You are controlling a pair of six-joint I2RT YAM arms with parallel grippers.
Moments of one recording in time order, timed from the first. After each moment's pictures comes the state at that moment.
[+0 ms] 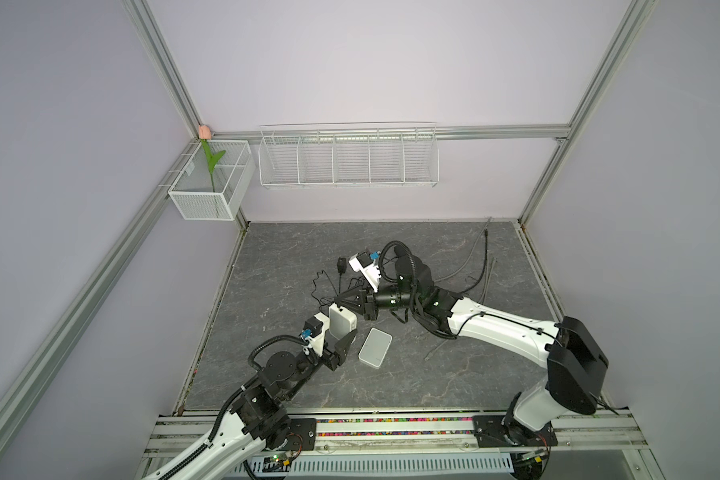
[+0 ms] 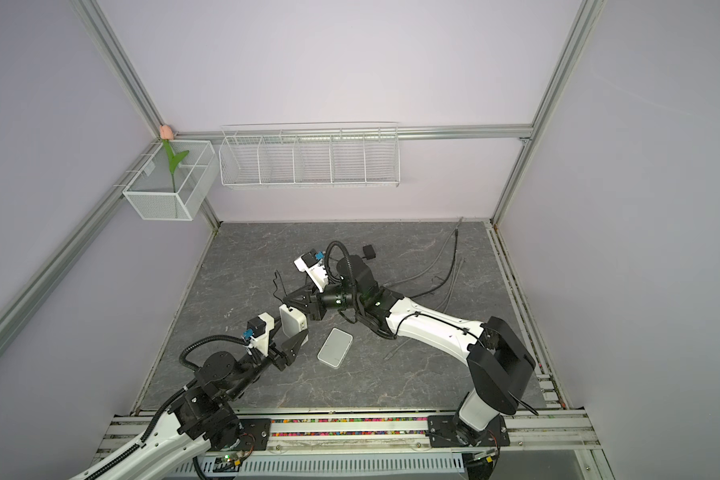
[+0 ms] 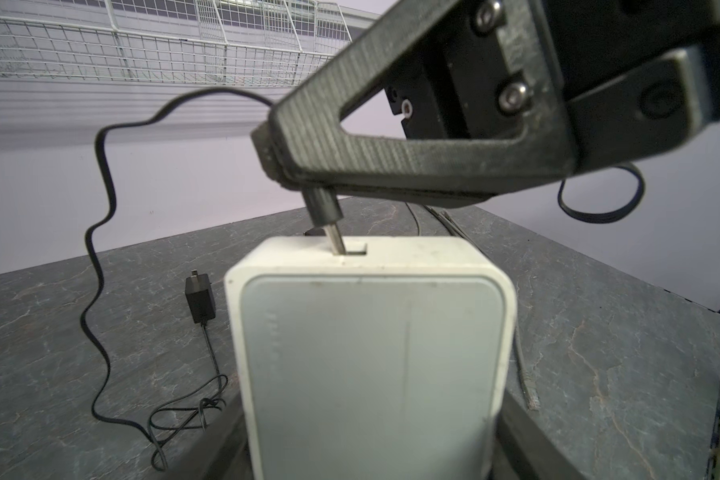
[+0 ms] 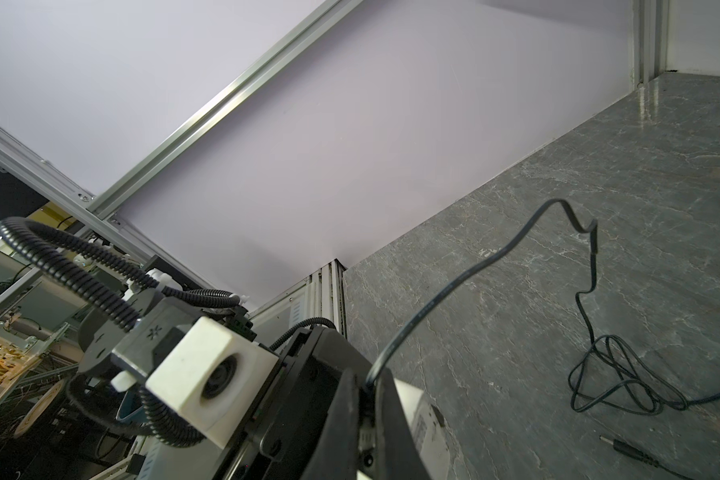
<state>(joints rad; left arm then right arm) -0.85 0.34 0.17 0.15 -0.12 -0.08 0.92 1.61 1.17 0.25 -0.63 0.45</state>
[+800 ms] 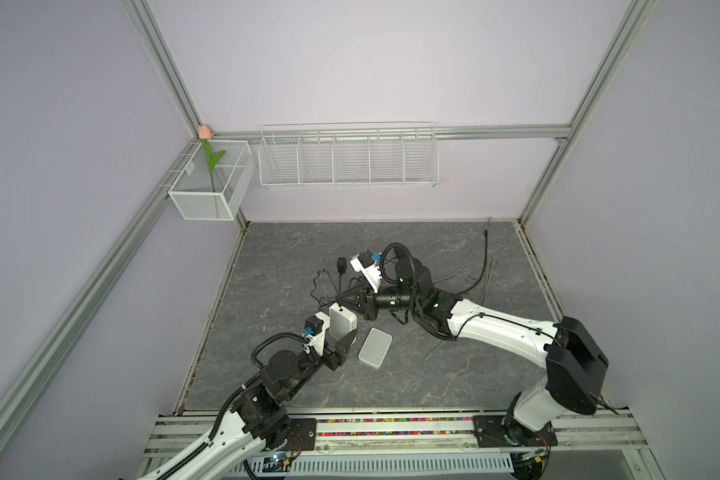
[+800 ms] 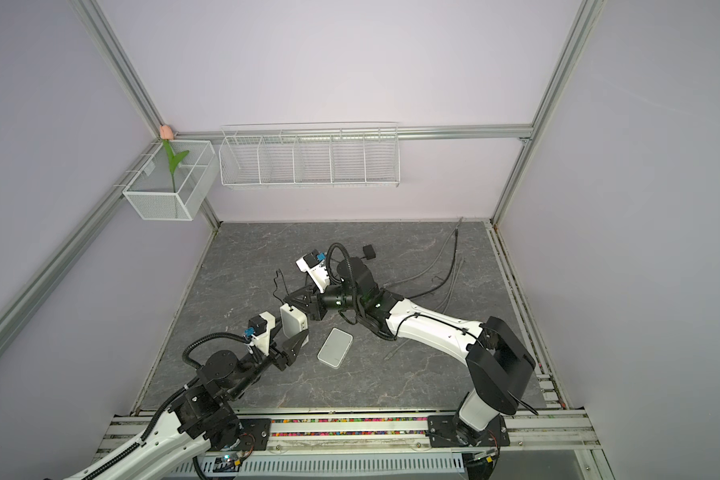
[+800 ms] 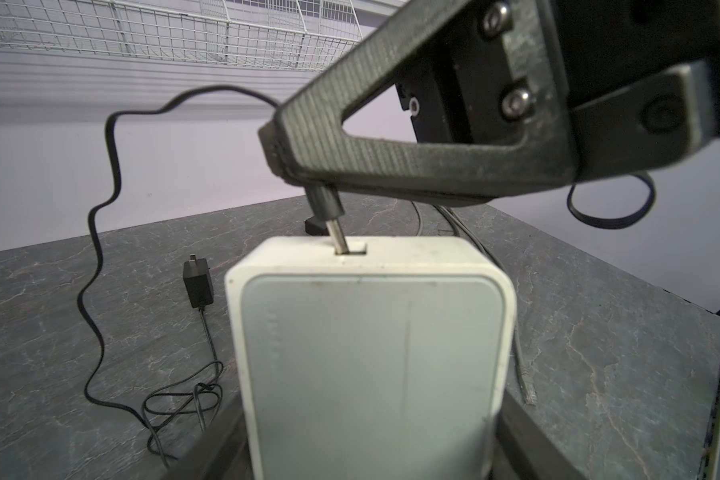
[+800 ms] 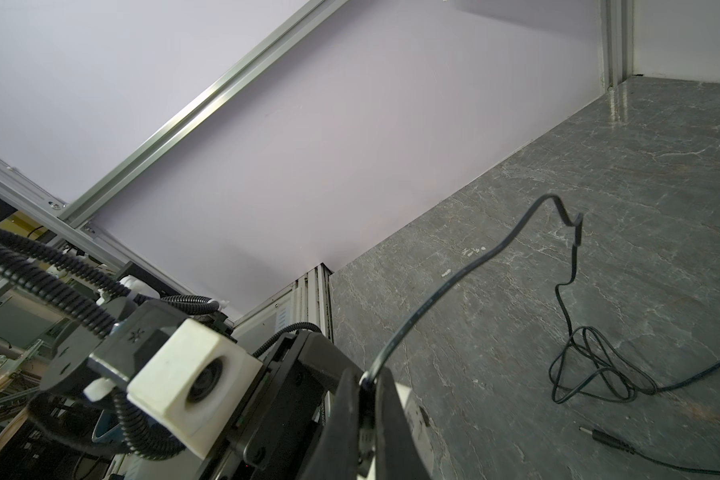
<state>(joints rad) -0.85 0.35 0.17 0.13 -0.13 -0.12 0.92 1.61 1.14 0.27 -0.58 0.45</state>
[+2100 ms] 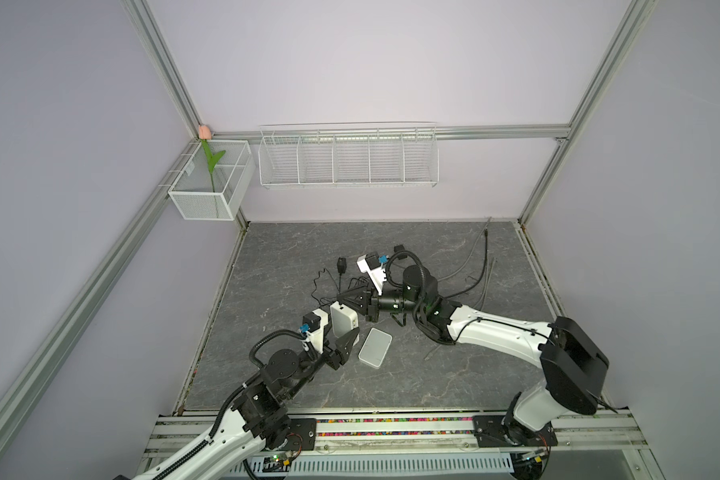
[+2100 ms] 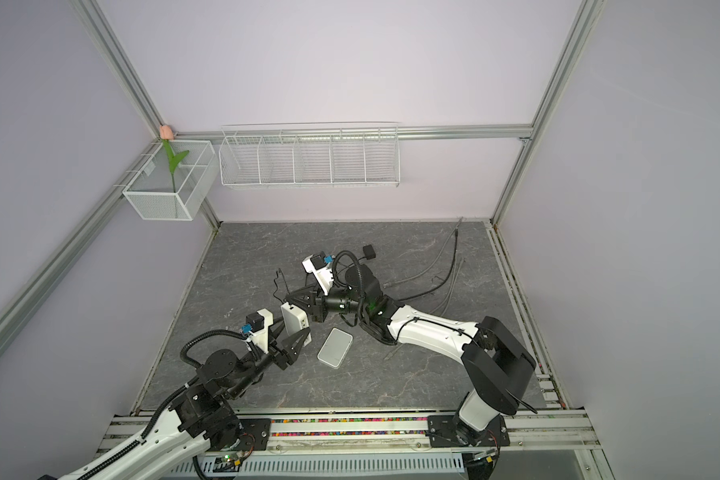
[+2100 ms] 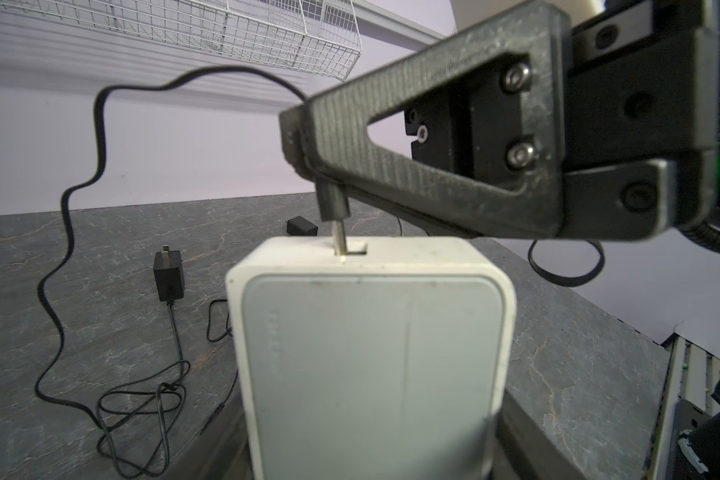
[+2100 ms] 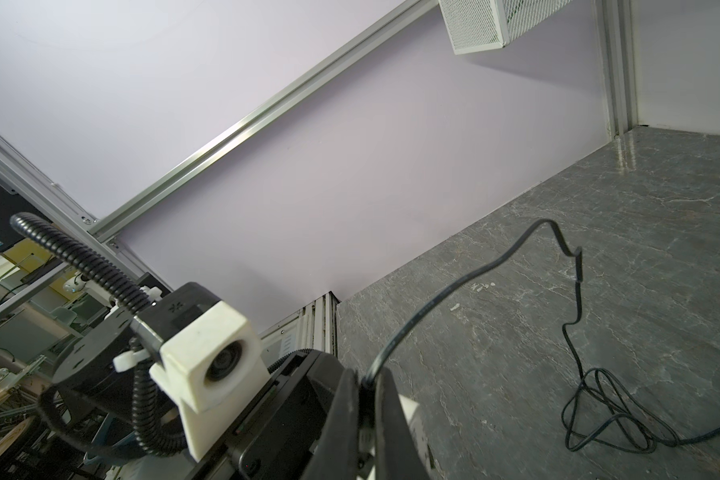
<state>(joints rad) -0.87 0.37 0.19 0.16 -0.12 -0.23 0.92 1.61 1.03 0.52 -0.58 0.51</state>
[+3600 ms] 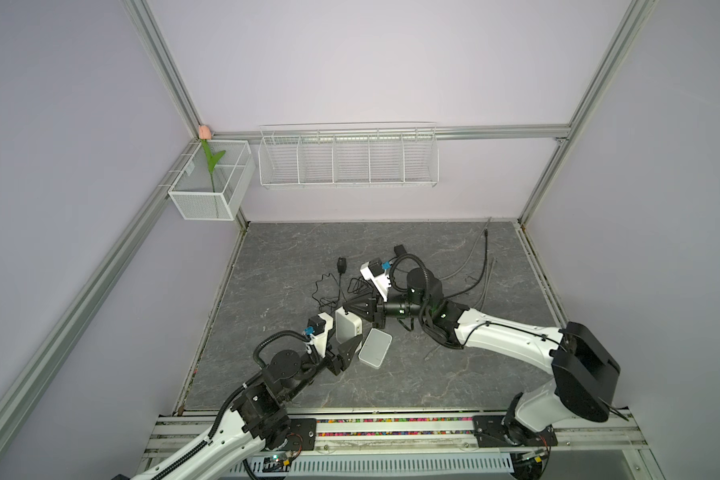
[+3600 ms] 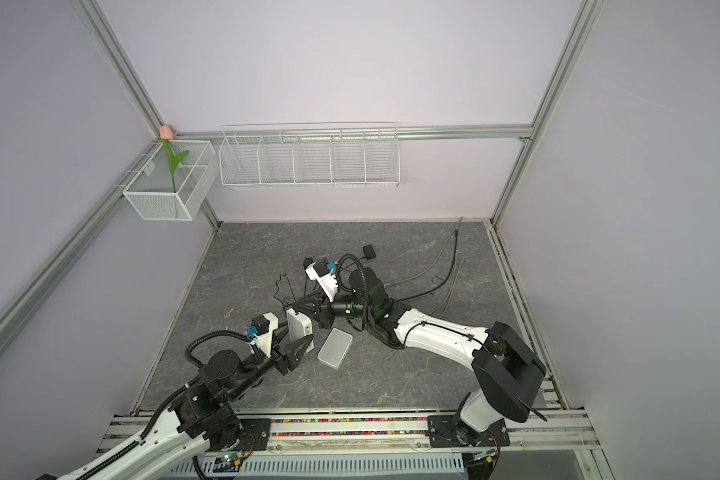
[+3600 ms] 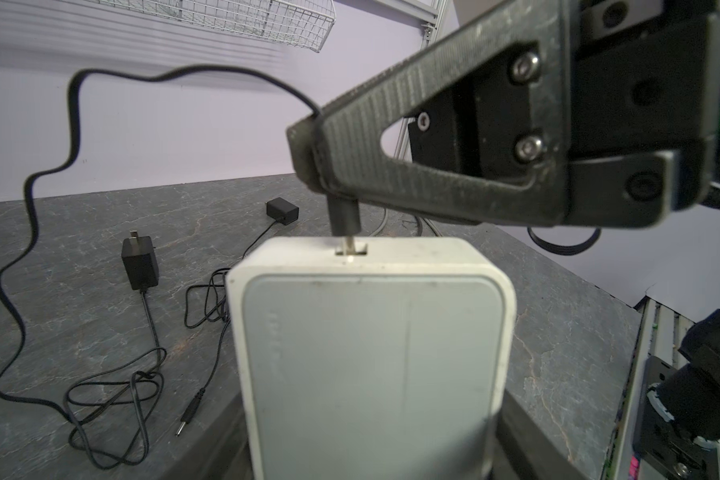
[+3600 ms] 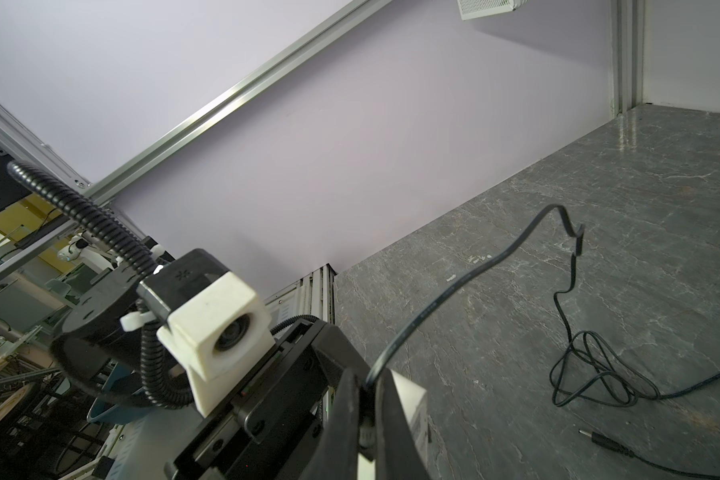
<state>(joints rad) -0.88 0.36 0.19 0.10 -0.06 -0.22 0.91 1.55 0.98 0.43 -0.61 0.43</state>
